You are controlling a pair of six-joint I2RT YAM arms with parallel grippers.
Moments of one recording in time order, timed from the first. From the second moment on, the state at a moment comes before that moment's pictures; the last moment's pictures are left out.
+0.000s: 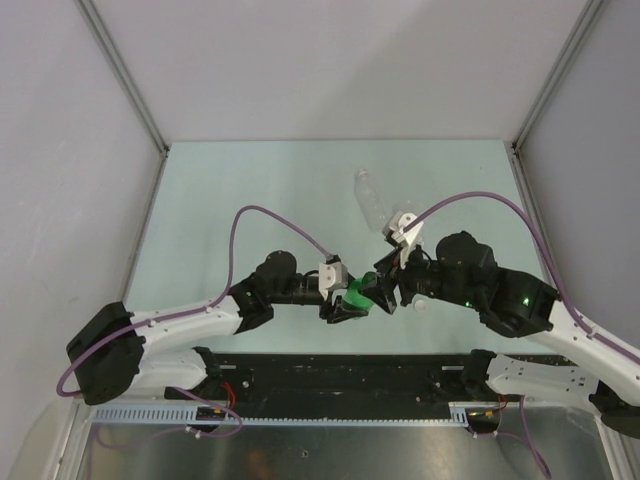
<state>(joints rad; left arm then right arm) -0.96 1.20 0.57 0.49 0.61 0.08 1.05 0.85 1.12 -0.62 -0.03 0.13</state>
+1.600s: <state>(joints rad) -0.95 1.14 0.59 0.41 0.43 0.06 1.05 0.91 1.15 -0.56 0.13 0.19</state>
